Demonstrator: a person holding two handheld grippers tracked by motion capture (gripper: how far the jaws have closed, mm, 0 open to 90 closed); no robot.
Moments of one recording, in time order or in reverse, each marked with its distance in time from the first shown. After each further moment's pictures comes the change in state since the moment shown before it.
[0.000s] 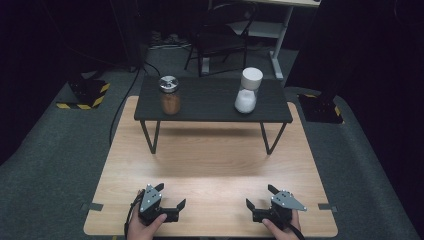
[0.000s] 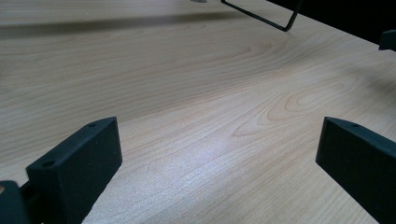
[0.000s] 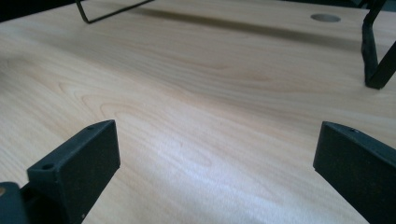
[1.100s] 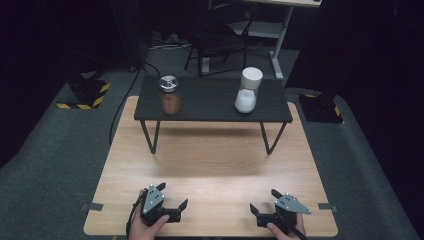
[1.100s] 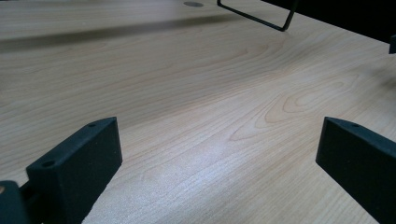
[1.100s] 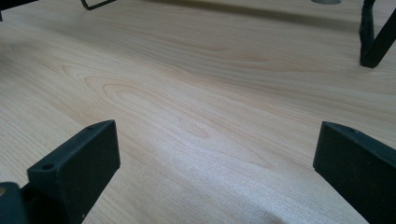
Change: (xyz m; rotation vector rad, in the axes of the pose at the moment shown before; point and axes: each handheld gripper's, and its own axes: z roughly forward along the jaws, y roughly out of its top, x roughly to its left) left arm -0.005 -0.002 0.002 -0.021 -0.005 0.045; right arm -0.006 0.001 -0.012 0.042 0.011 0.012
